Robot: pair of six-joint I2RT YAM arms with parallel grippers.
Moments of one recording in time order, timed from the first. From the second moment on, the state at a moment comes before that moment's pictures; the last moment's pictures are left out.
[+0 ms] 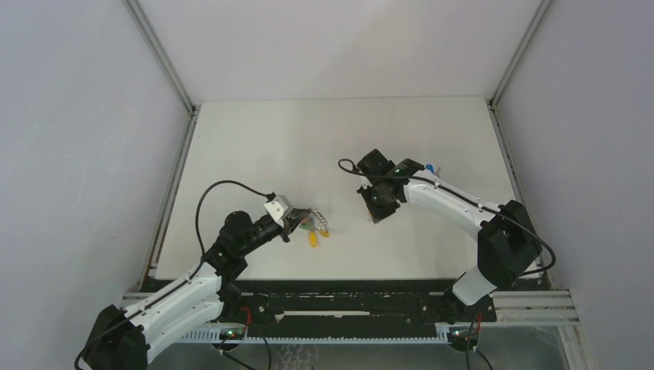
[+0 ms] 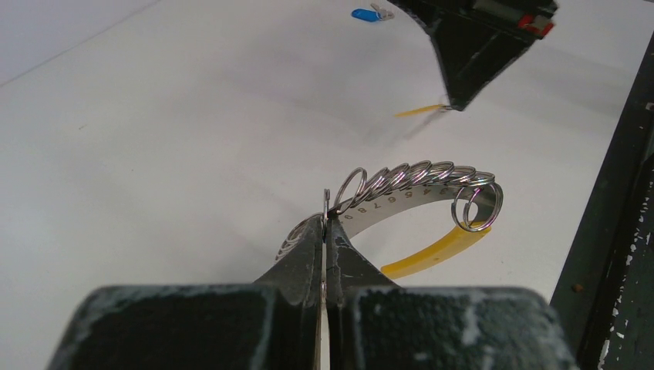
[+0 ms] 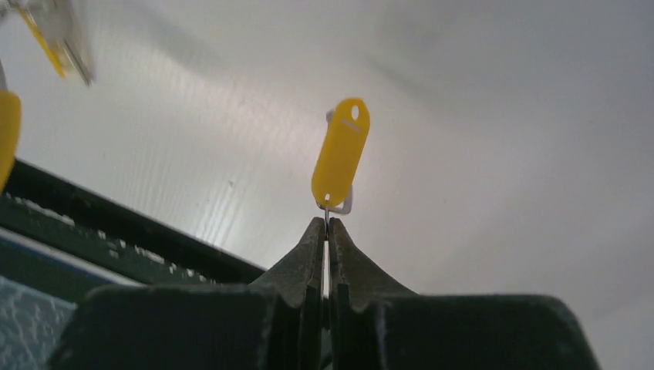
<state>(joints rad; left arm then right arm) -0.61 0.74 0.23 0.42 0.31 0.06 0.69 1.56 1.17 -0.83 -0.01 0.23</state>
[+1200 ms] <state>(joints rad) -0.62 0.74 0.23 0.42 0.29 0.06 0.66 2.08 1.50 -1.11 -0.16 0.06</state>
